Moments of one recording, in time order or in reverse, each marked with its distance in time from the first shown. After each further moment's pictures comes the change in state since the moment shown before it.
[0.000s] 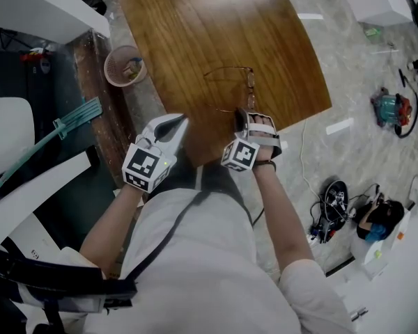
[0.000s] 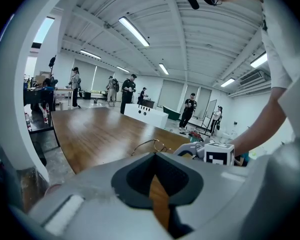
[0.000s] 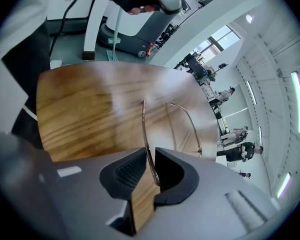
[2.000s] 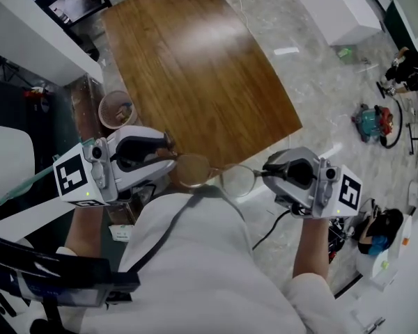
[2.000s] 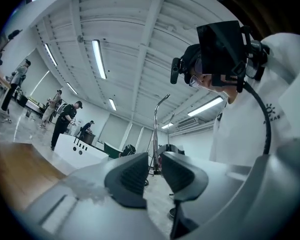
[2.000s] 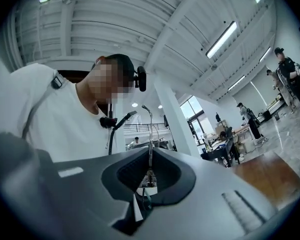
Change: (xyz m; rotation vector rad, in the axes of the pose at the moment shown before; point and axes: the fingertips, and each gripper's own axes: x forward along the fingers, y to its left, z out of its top) left arm -0.121 -0.099 0.250 0.049 -0.446 -0.726; right arm -0.408 -0.228 0.064 0.779 -1.510 0.595
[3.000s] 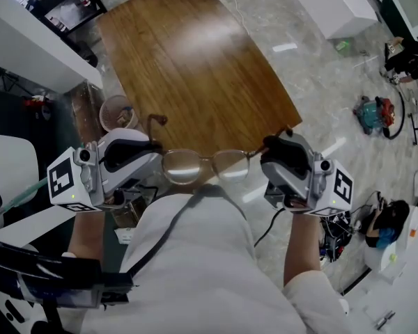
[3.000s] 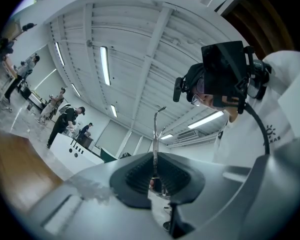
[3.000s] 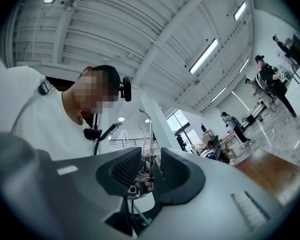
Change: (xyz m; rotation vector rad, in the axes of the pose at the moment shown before) left arm 0.003 -0.014 0.031 -0.075 -0.122 -0.009; right arm -0.019 -0.017 0.011 0.052 -0.192 -0.165
